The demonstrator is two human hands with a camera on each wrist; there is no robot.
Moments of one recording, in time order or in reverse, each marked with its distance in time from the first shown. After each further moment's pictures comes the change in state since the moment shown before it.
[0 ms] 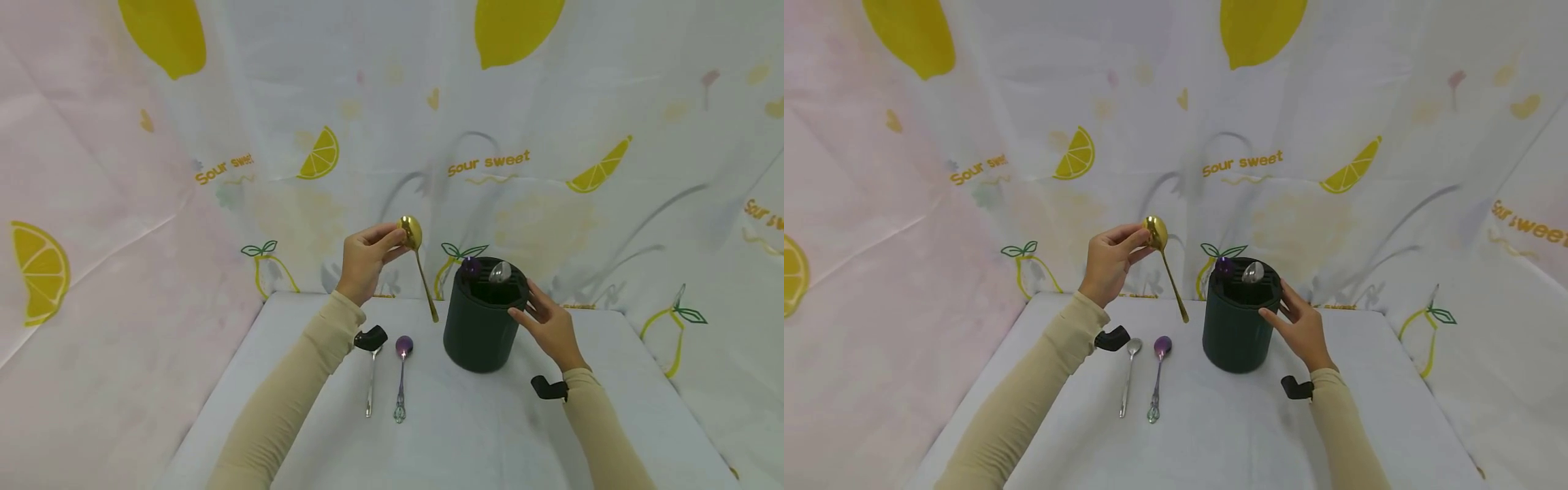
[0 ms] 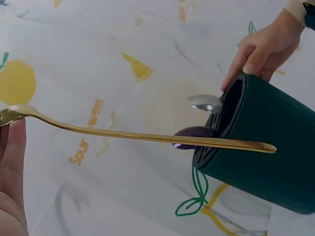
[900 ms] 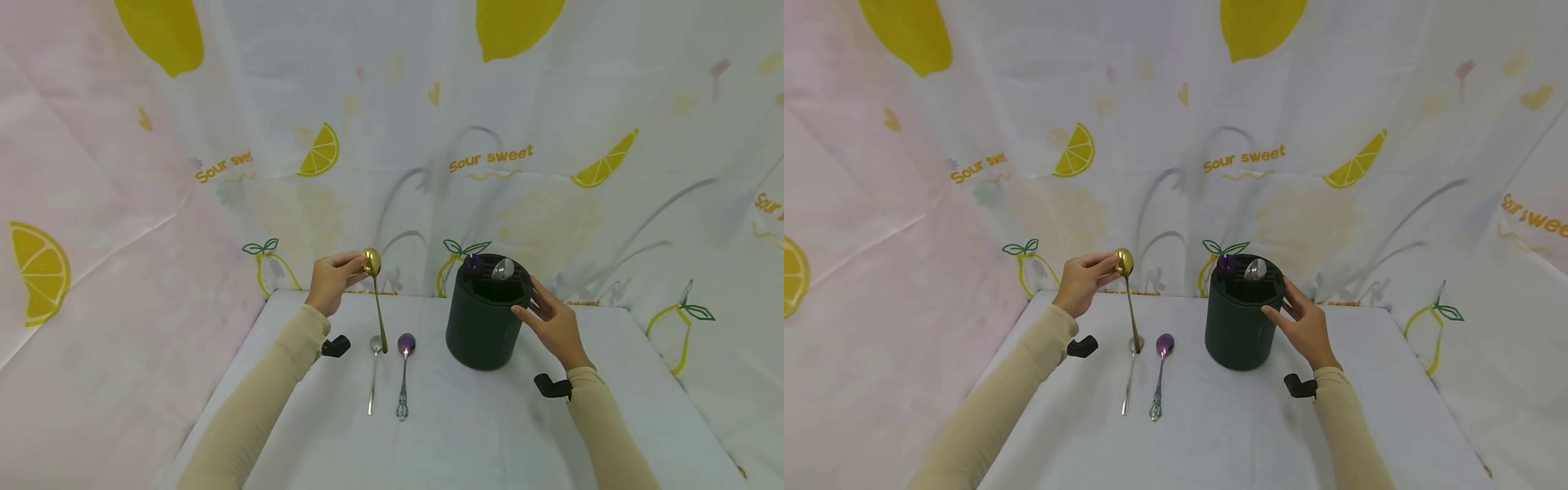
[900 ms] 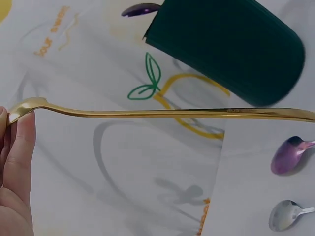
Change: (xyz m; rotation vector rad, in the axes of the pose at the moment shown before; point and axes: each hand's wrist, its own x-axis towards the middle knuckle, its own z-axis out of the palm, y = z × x) left_hand -0.008 -0.027 -0.099 0.177 0.131 -0.217; right_hand 0.001 0.001 0.000 -0.018 -0.005 0.006
